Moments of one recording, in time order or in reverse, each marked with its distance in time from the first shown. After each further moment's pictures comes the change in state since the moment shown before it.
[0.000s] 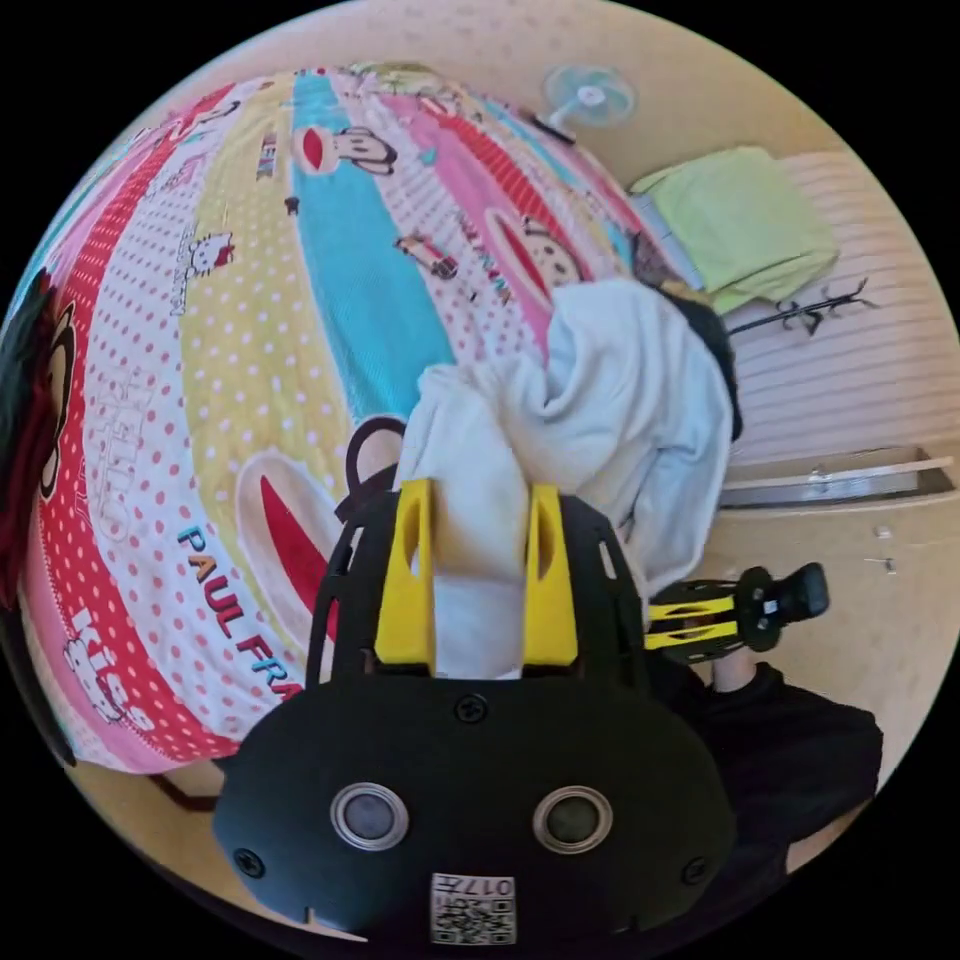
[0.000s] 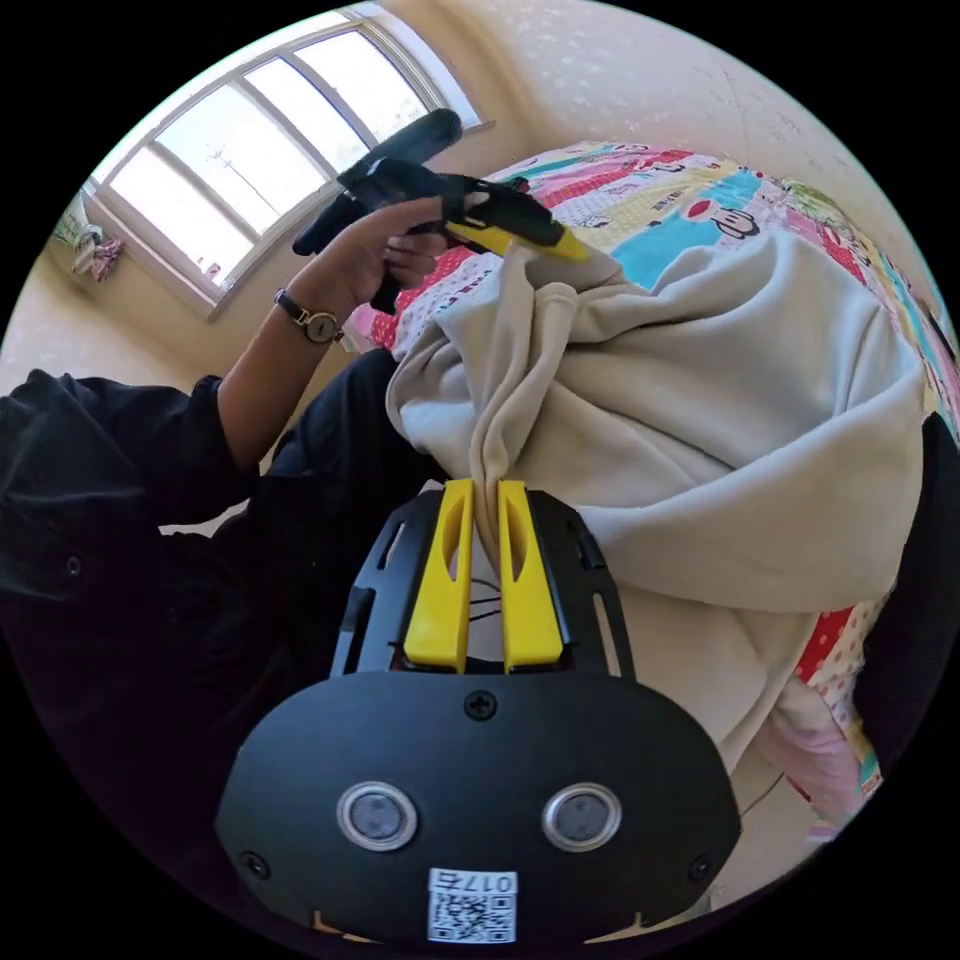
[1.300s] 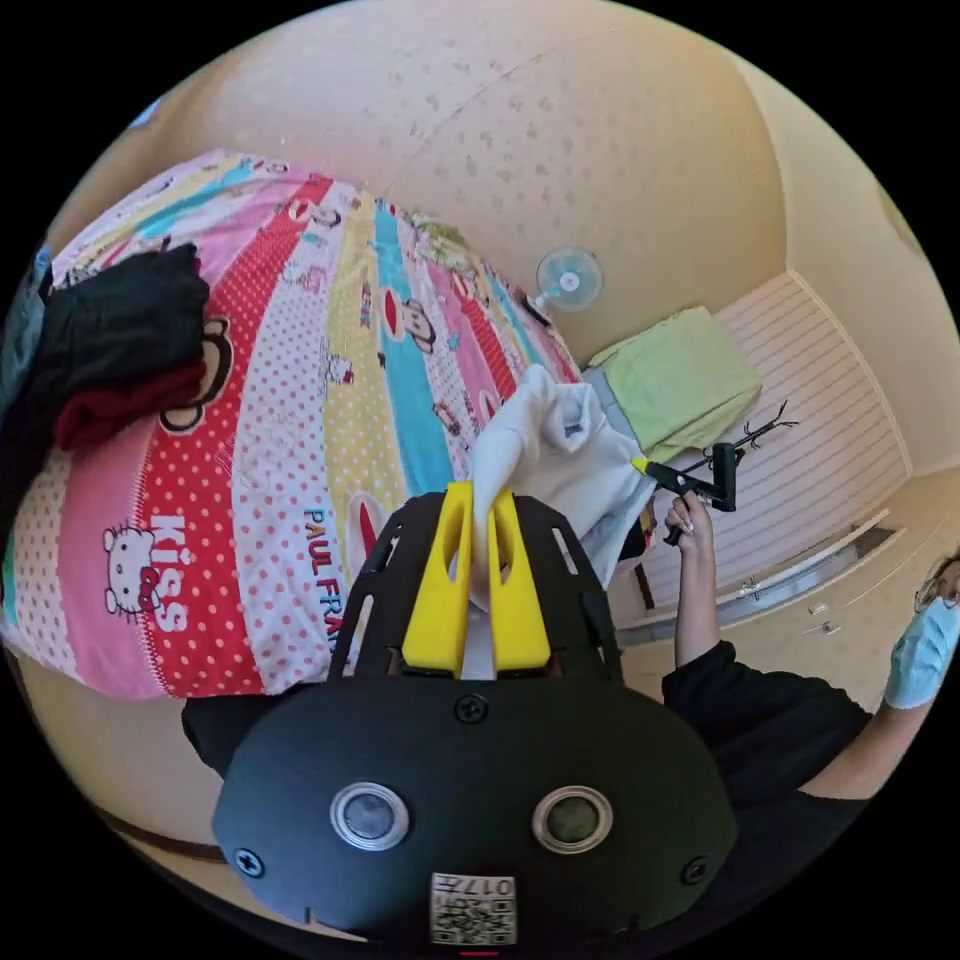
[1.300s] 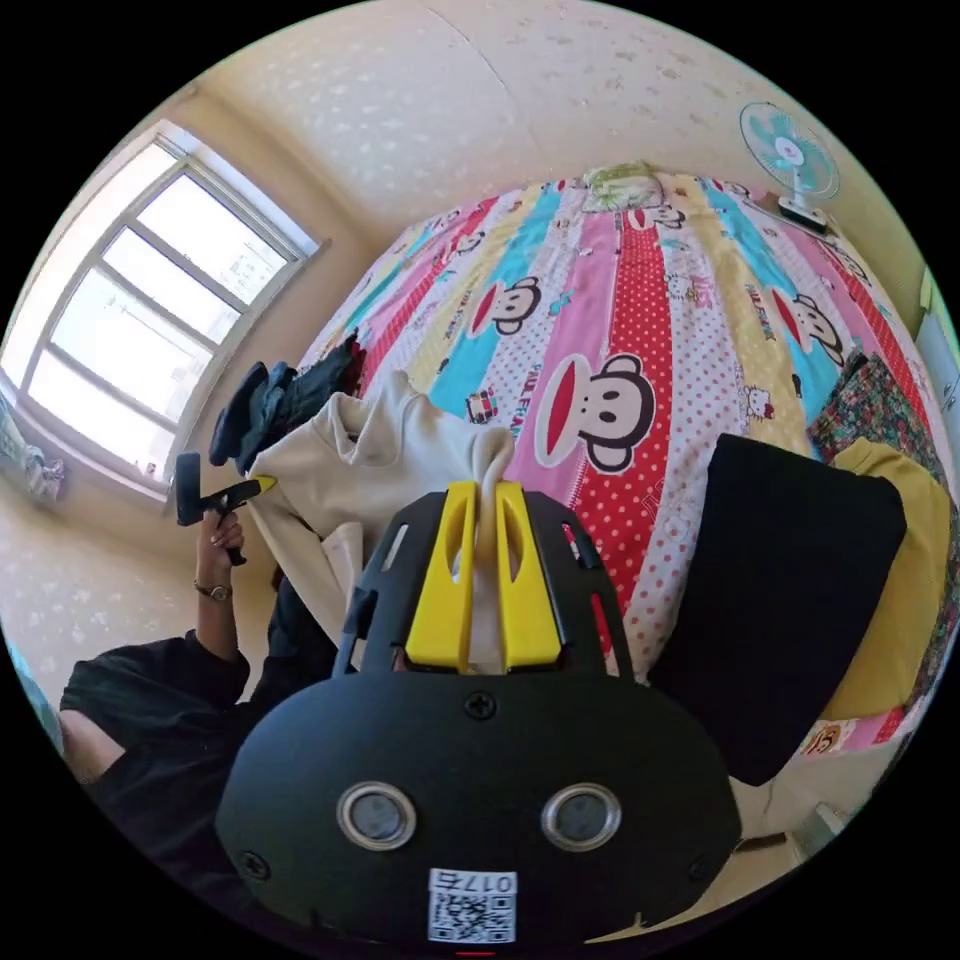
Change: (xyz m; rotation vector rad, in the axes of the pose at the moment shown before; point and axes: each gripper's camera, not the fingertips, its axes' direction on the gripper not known) left arm 0.120 0.066 -0.070 0.639 0.201 -0.117; right arm 0.088 -0.299 -0.283 0.232 0.086 0.382
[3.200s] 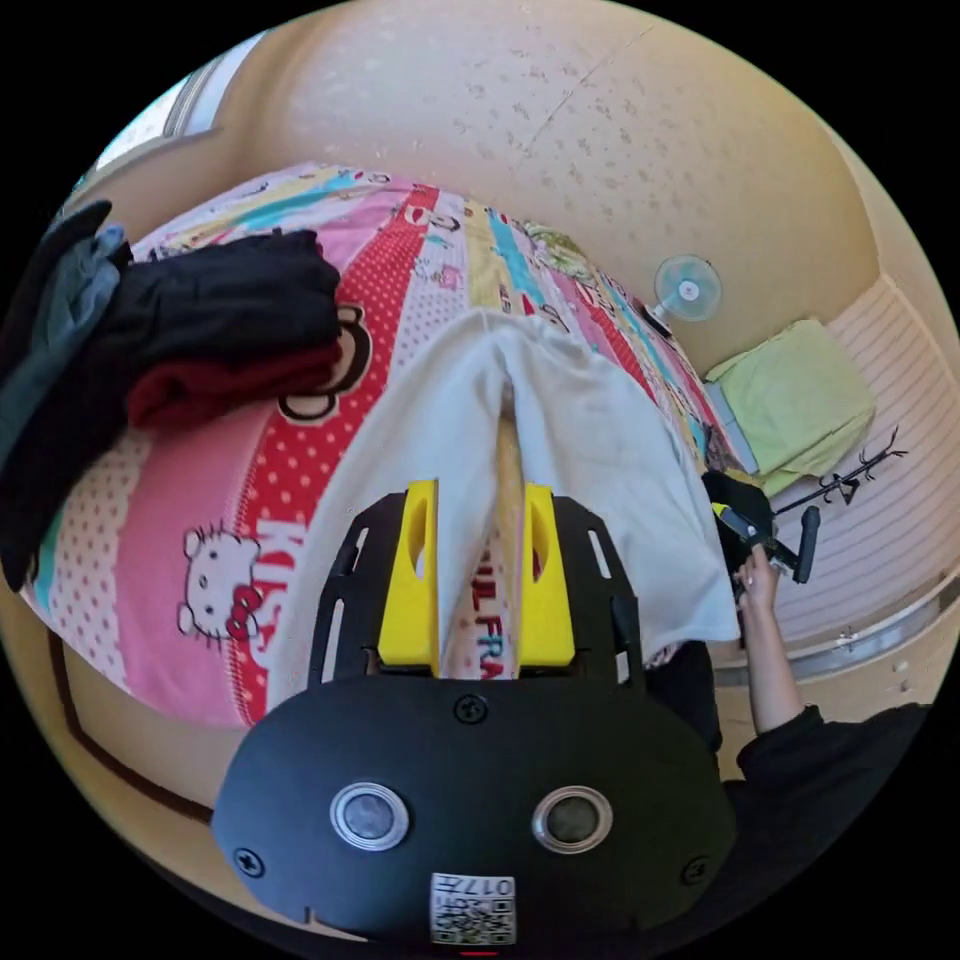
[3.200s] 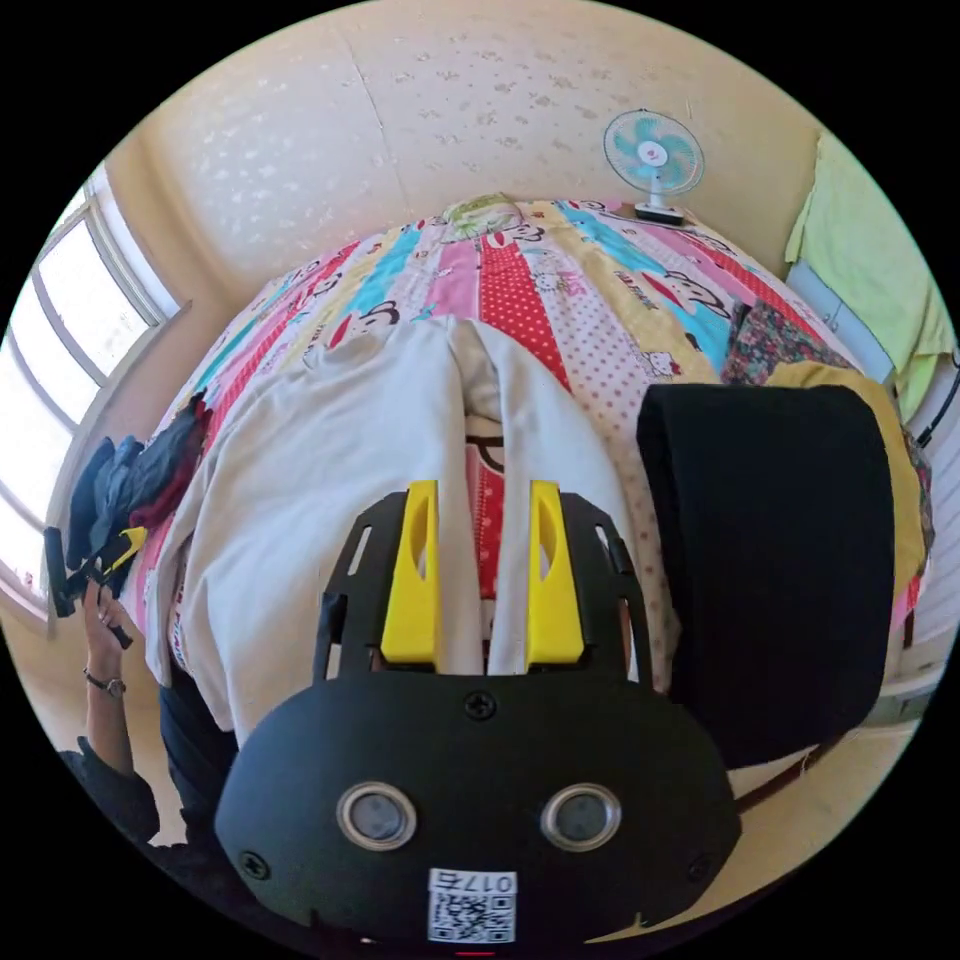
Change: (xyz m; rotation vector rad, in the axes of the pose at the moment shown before) left arm -0.192 0.016 0.027 -0.096 -0.302 -0.108; right arm 0.006 -0.063 0.078 0.154 0.410 0.248
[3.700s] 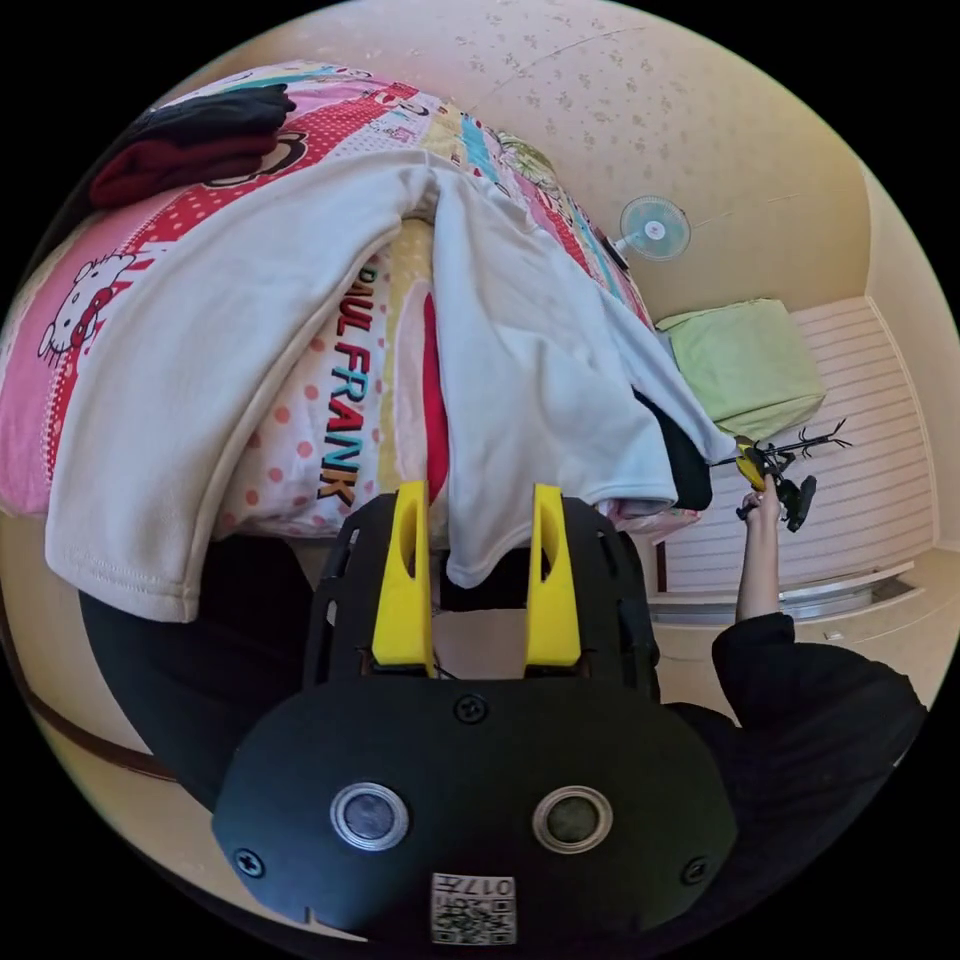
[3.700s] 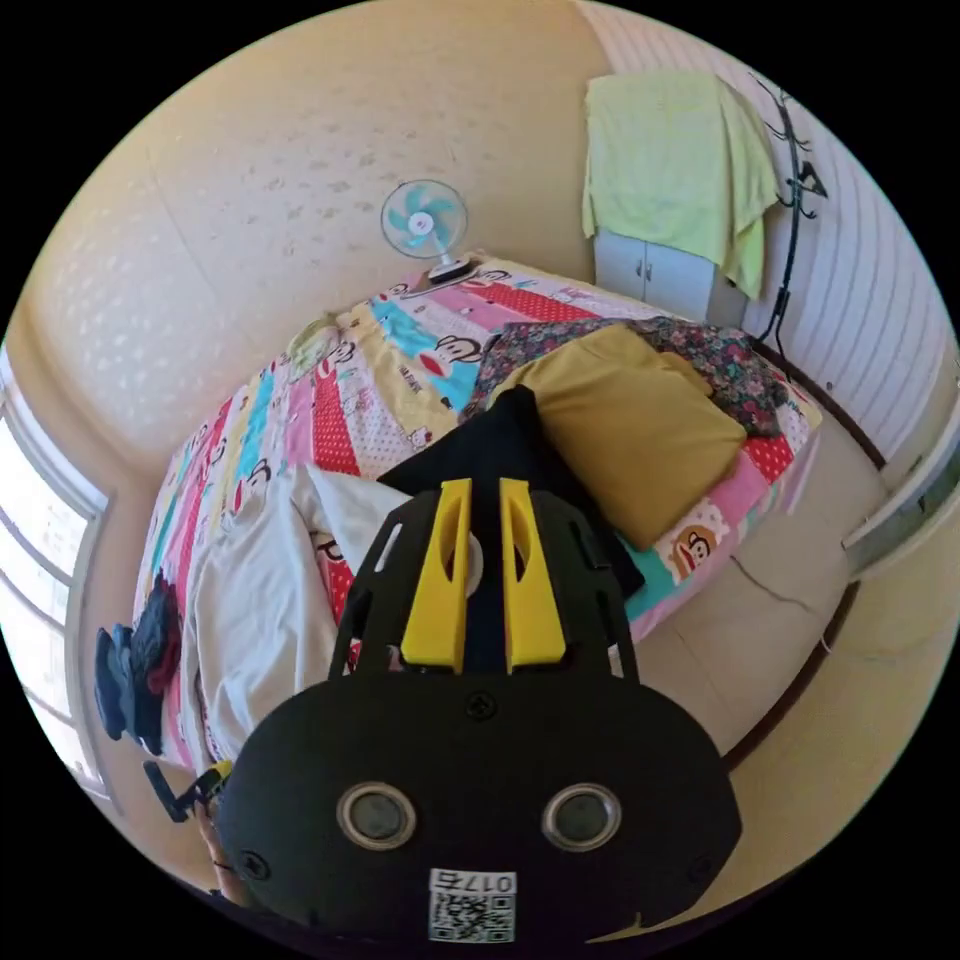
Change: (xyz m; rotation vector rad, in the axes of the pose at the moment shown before) left arm -0.033 0.082 -0.026 -0.197 0.201 -0.063; right arm 0.263 0.038 -0.189 0.210 0.134 0.448
